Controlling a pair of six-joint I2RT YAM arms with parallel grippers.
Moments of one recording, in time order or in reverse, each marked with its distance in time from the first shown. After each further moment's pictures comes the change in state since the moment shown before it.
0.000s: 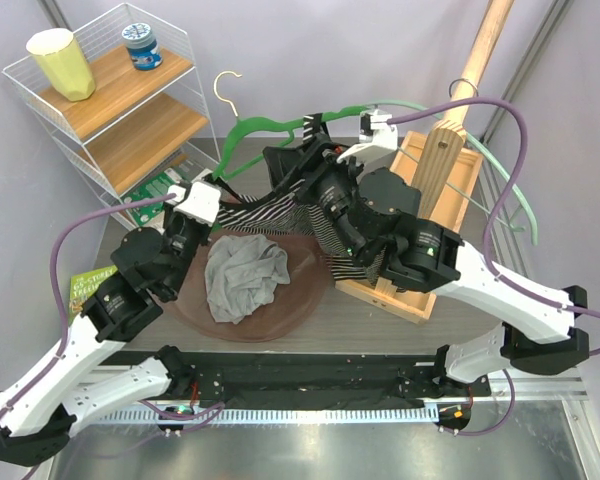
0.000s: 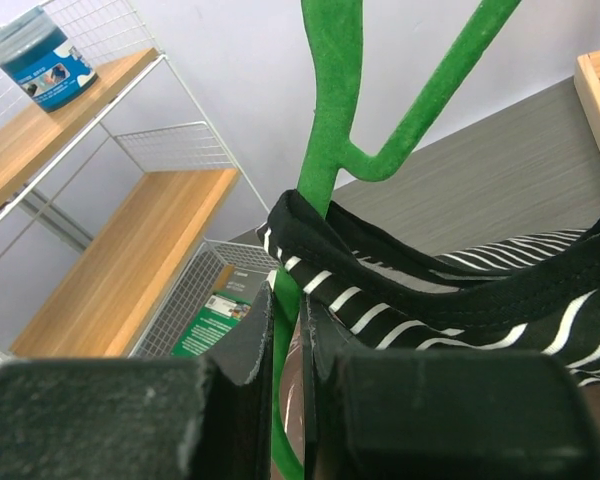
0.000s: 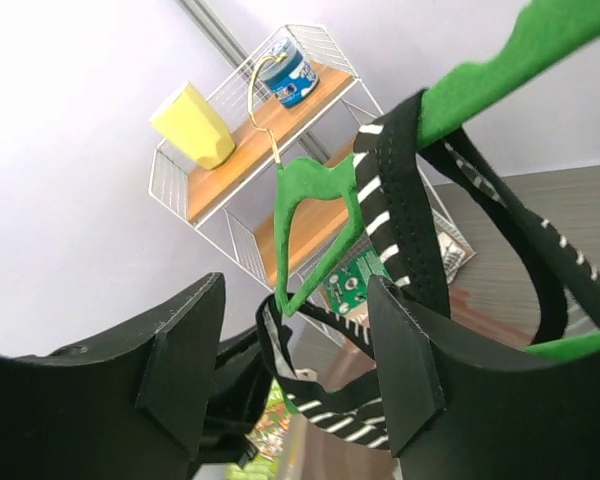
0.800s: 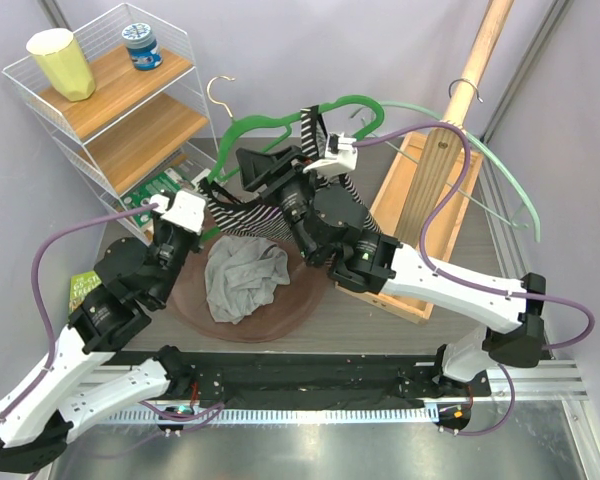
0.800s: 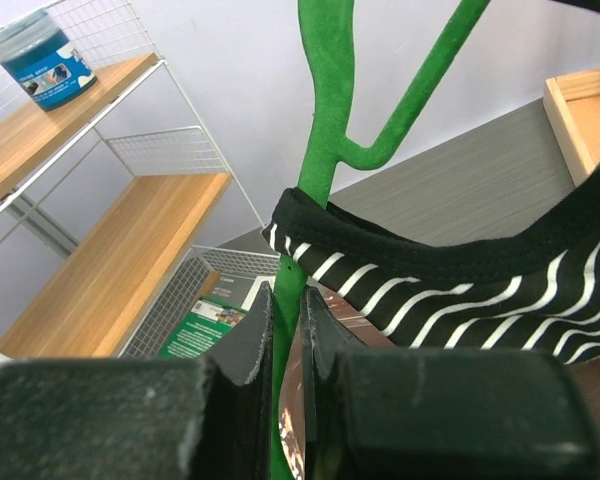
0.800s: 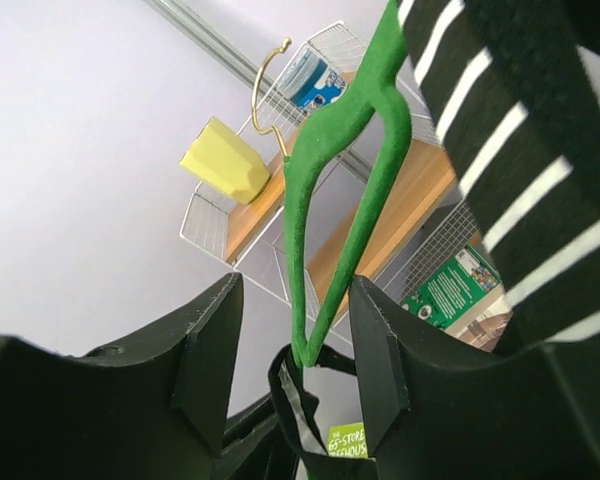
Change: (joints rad) left arm 0.000 -0.078 -0.013 -0.030 0.044 -0.033; right arm -0.024 0.120 -0.178 0.414 0.032 0.146
